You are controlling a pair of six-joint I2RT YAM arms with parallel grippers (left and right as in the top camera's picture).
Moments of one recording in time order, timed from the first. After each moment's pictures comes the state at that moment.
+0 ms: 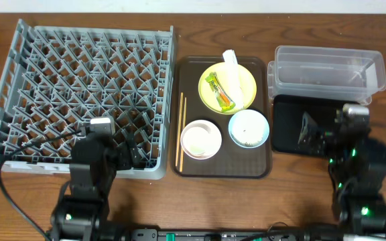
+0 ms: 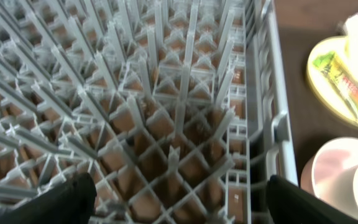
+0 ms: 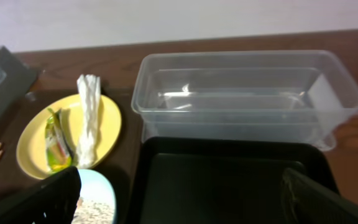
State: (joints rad) left arm -0.11 0.62 0.59 -0.61 -0.08 -0.15; right arm -0.05 0.68 0.59 -0.34 -0.07 0.09
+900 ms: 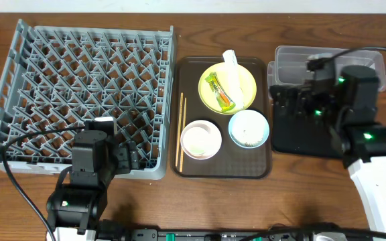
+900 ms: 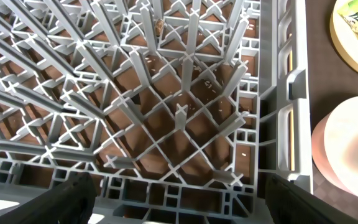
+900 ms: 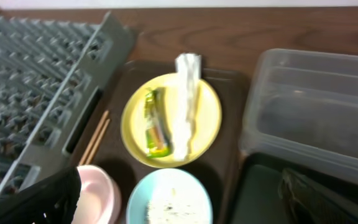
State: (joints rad) left arm -0.11 0.72 0.70 -0.82 -0.08 -0.15; right arm 0.11 1.20 1.09 -0.58 -0.33 0.10
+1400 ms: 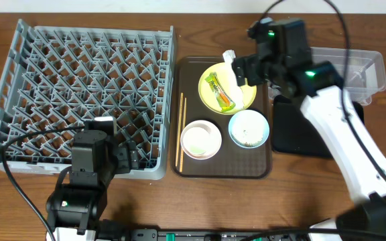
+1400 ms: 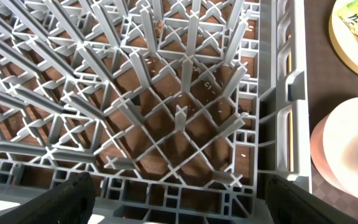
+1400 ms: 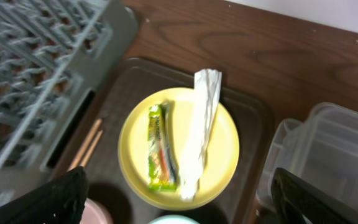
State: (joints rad) left arm -0.11 0.72 0.71 -0.82 -0.08 -0.15; right arm 0.35 1.66 1.52 -0.68 -0.07 0.06
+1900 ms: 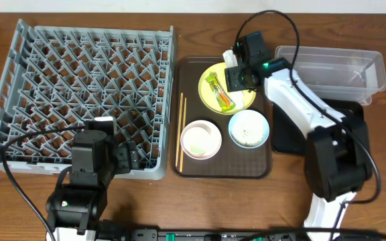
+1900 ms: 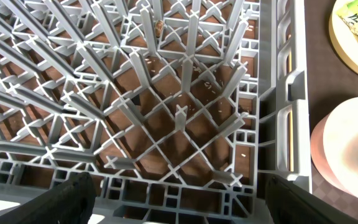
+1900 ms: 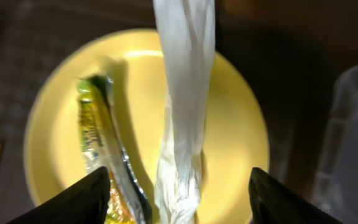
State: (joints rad) left arm -0.11 0.72 0.71 -0.82 -0.08 -0.15; right arm 0.37 2.02 1.52 -0.58 0.03 0.21
